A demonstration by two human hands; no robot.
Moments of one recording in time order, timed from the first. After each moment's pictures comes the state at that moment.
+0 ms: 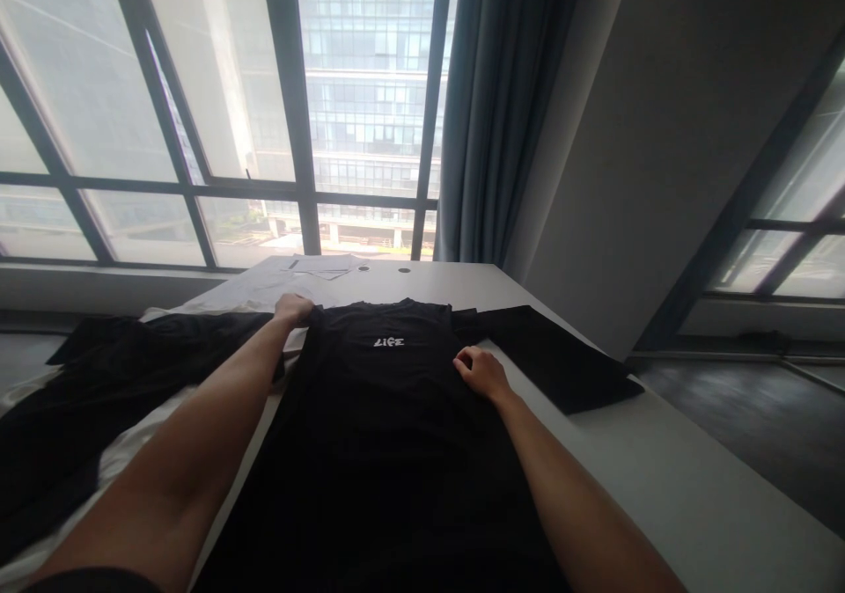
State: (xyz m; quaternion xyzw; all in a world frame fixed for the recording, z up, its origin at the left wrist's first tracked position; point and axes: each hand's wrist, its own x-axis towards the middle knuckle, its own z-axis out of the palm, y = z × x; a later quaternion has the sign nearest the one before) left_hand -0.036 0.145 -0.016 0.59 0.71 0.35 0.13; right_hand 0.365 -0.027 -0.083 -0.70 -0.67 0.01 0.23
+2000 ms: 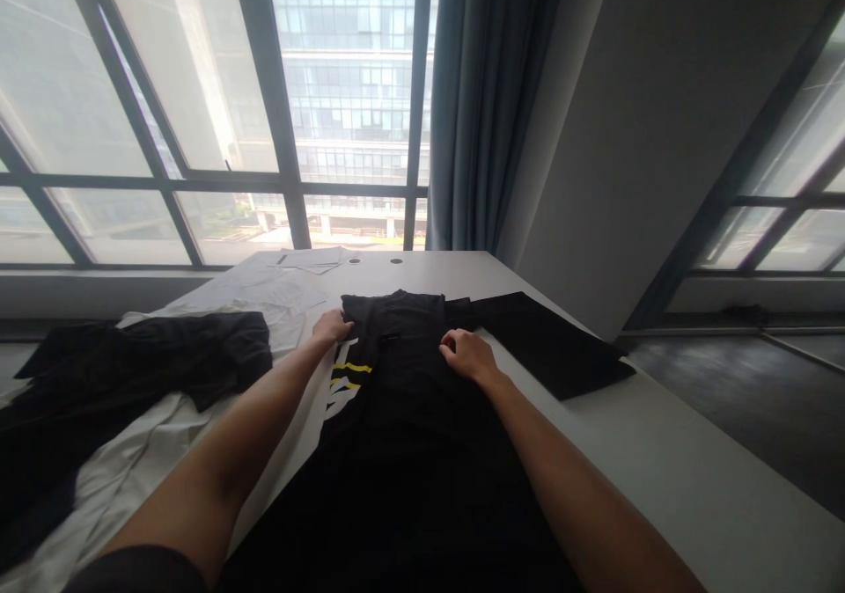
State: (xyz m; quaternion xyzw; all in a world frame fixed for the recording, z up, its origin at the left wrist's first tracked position) left_hand 0.048 0.149 -0.081 0.71 0.67 0.18 0.12; right_hand 0.342 -0.026 -0.053 -0.72 -0.67 0.02 0.18
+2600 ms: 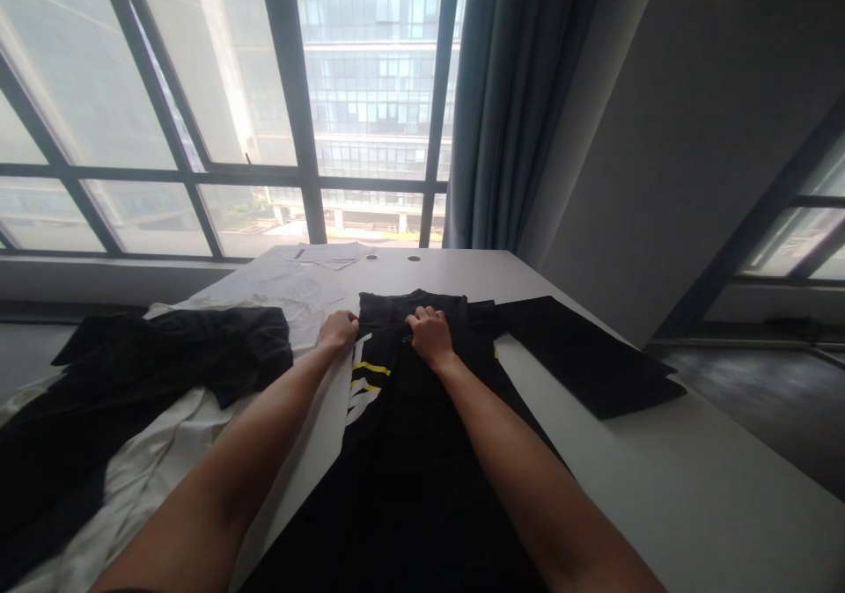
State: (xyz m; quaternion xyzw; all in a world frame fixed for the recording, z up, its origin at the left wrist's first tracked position) left_hand 0.024 0.137 -0.082 0.69 0.67 0.22 0.11; right_hand 0.243 0.052 -0.060 -0.60 -0.77 -0.15 0.13
